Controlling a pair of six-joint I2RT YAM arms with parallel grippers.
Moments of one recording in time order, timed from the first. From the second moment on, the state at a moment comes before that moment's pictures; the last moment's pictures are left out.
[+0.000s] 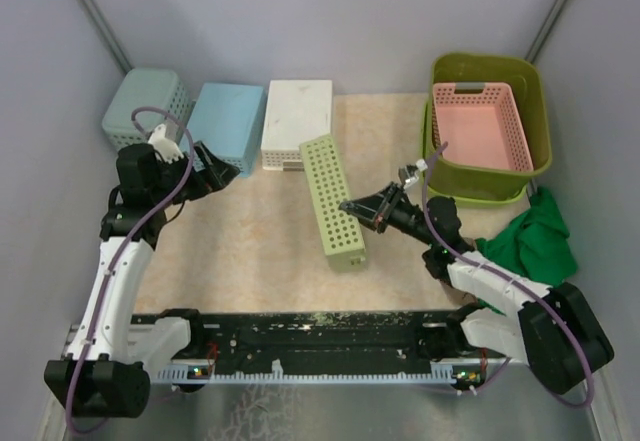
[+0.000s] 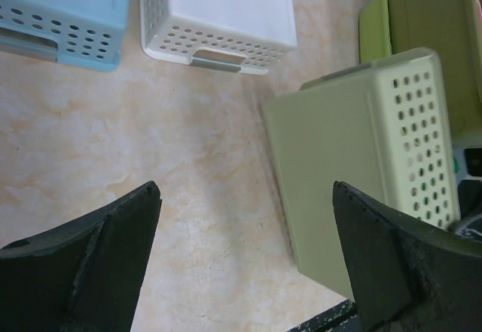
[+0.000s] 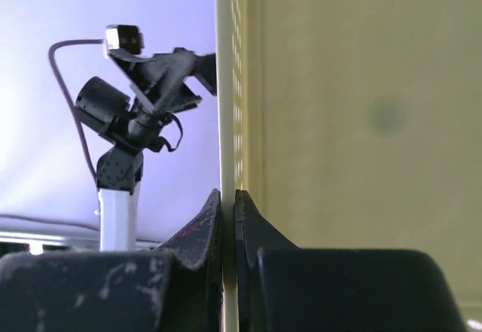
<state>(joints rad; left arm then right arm) -0.03 0.95 0.96 -0.43 0.37 -0.47 0.50 1.09 0.44 0.71 -0.54 1.38</state>
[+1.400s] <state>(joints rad) -0.71 1.38 1.06 -0.40 0.38 -0.33 0.42 0.57 0.72 -0.83 0.30 0.88</state>
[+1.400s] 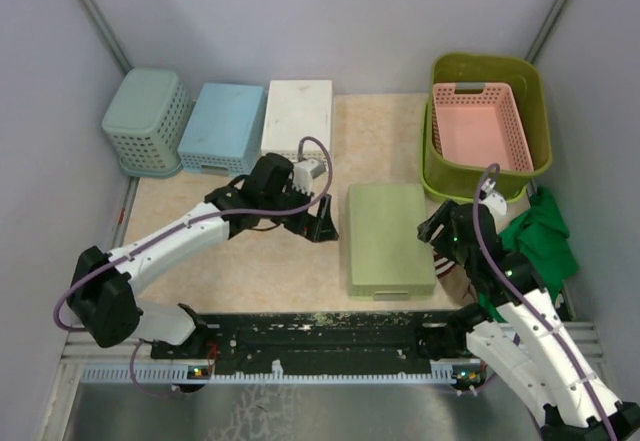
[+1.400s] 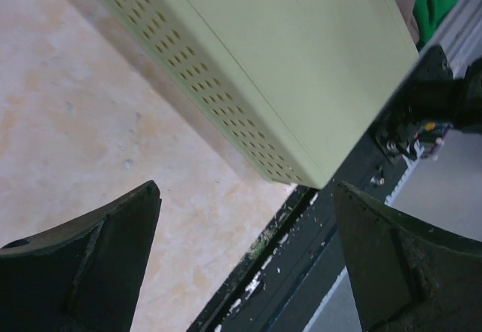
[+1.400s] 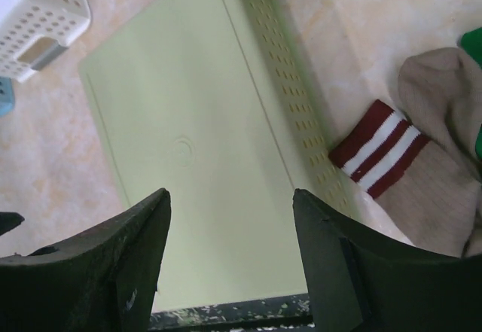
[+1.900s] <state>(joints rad) -1.20 1.39 0.88 -0.30 0.14 -0.27 0.42 0.69 0.70 -0.99 0.21 0.83</state>
